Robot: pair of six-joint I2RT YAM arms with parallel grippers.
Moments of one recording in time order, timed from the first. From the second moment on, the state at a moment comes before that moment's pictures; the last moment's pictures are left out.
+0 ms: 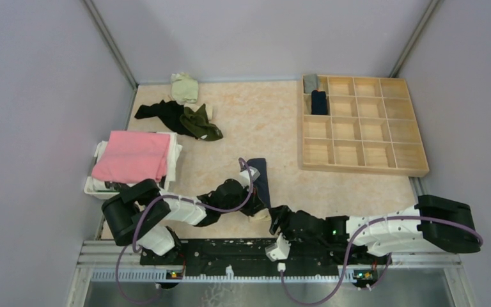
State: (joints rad) left arm -0.97 1.49 0.35 0.63 0.11 -0.58; right arm 1.41 1.09 0.24 0.18 0.19 -1.26
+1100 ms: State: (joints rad) left arm -0.97 1.50 0.35 0.64 0.12 -0.58; right arm 1.41 1.29 0.27 0.37 0.17 -1.31
